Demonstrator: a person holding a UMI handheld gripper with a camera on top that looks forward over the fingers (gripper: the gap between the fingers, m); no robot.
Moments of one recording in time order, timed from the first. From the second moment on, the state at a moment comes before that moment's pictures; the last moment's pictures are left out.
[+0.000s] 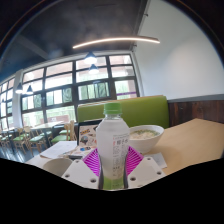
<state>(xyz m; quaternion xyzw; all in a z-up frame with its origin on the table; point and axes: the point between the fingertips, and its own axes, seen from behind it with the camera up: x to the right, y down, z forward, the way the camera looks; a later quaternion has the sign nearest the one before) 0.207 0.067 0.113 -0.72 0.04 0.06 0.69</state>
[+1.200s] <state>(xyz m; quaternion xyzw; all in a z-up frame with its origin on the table) 0.195 0.065 0.101 -0.71 -0.01 0.04 0.70</state>
